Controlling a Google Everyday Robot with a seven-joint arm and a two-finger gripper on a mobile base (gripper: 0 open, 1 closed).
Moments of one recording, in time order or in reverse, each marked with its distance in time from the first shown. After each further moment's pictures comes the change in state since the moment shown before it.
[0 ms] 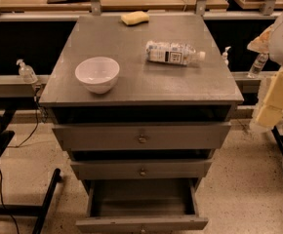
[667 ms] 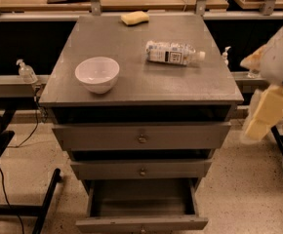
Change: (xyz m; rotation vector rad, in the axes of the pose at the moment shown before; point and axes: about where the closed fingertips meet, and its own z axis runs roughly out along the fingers) arm 0.007 0.006 0.035 -0.036 -0.052 0.033
